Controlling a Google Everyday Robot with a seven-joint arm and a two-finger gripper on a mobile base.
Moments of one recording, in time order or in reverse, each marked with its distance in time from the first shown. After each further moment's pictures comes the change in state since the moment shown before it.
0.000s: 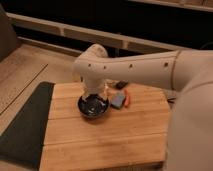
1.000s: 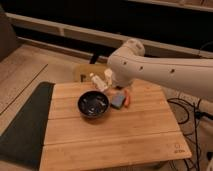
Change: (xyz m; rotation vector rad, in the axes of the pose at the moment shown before) arm -0.027 -0.126 0.003 0.070 -0.074 0.138
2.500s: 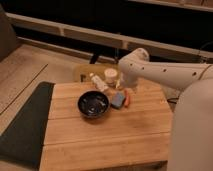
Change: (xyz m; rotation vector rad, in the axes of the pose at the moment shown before) arm -0.029 -0.009 0.098 -0.019 0.076 -0.013
